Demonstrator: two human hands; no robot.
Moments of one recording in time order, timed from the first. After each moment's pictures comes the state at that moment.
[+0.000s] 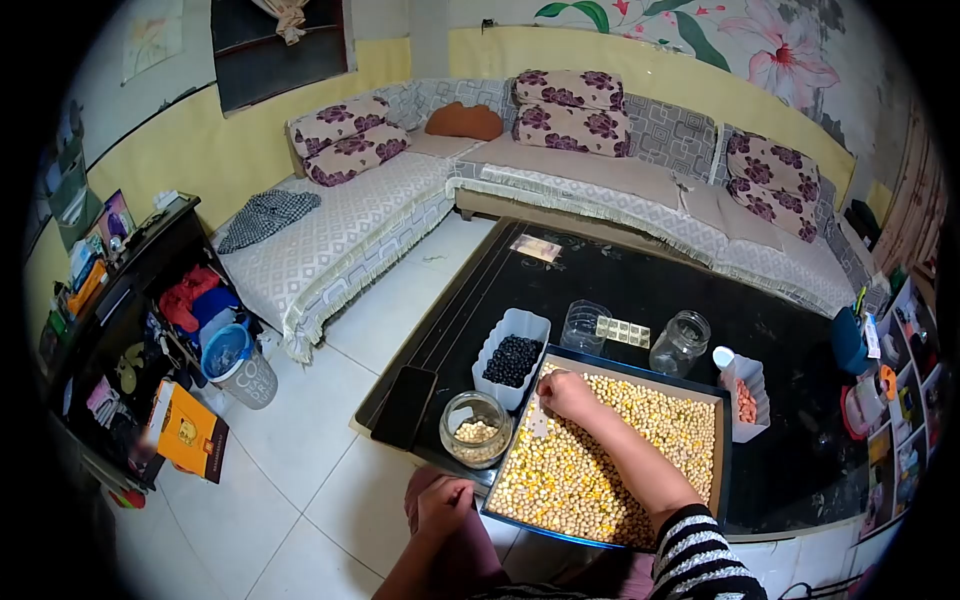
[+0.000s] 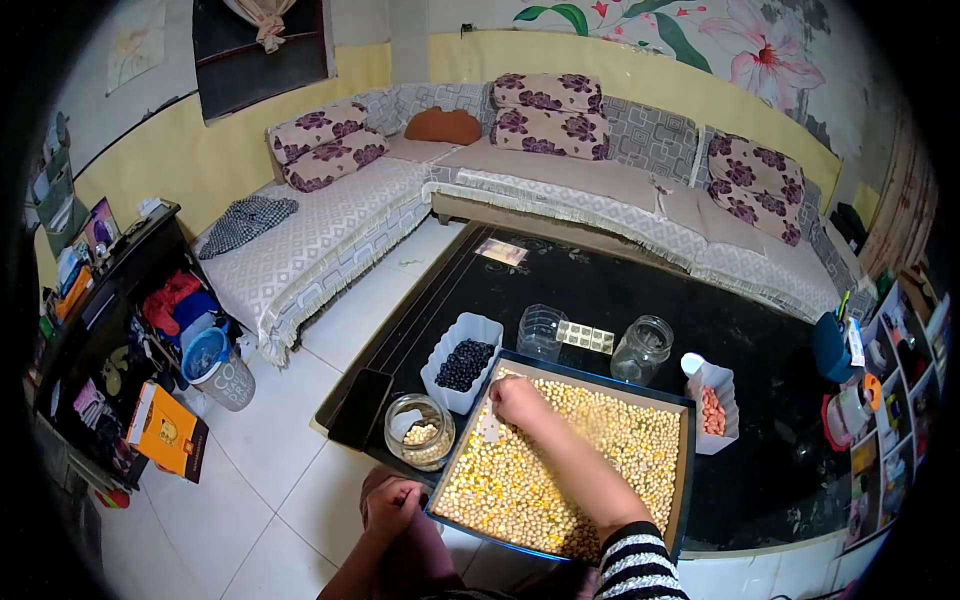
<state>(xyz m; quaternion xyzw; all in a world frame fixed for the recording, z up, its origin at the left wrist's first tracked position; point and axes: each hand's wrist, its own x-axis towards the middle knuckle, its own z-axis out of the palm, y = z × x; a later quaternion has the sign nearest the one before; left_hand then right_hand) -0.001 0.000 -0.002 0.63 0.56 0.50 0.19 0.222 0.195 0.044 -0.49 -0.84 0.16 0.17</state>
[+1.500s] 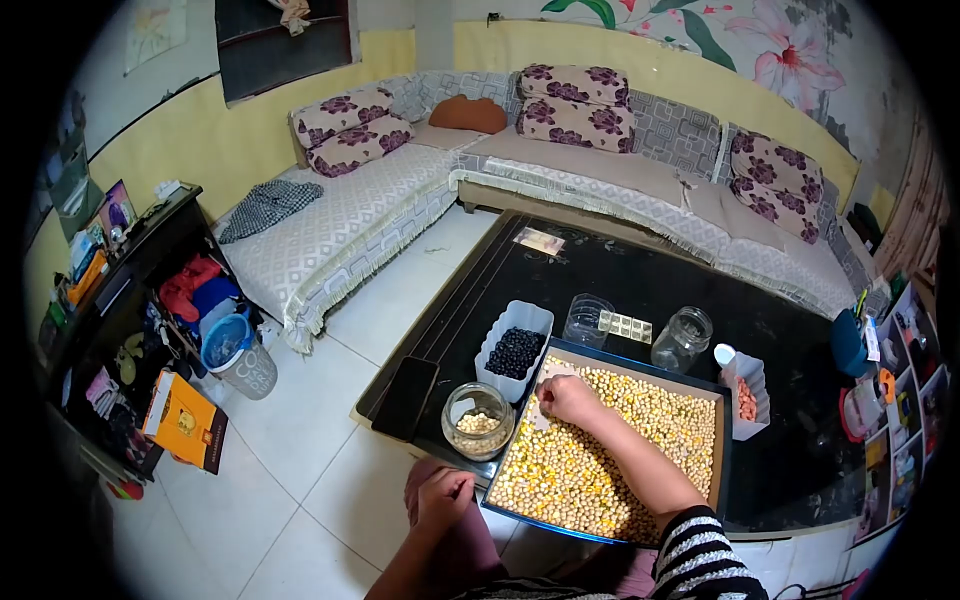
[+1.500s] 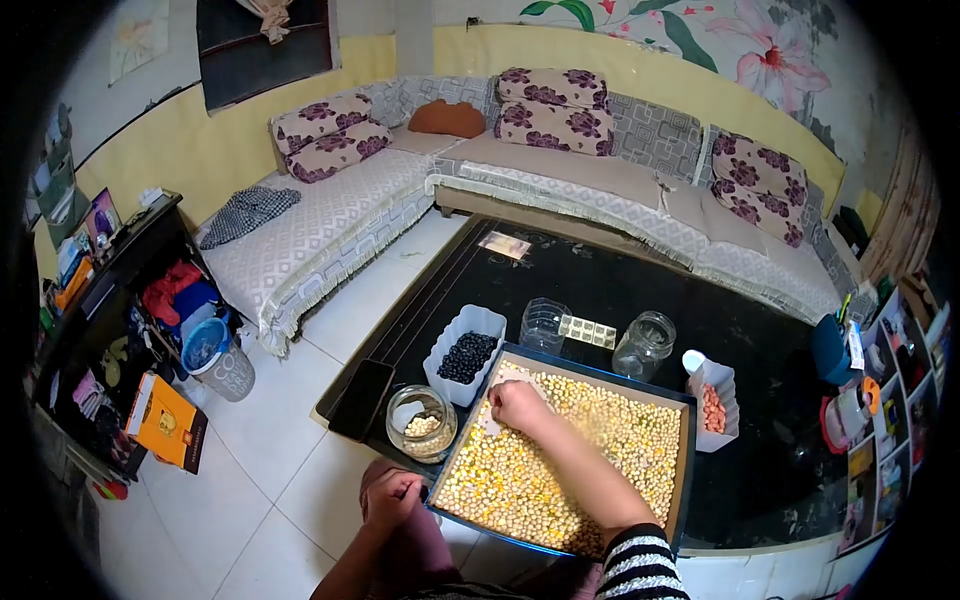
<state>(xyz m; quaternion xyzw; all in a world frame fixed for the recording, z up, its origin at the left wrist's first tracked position) -0.001 0.000 0.001 0.64 0.55 0.50 0.19 0.222 0.178 0.045 -0.47 -0.85 0.20 0.15</state>
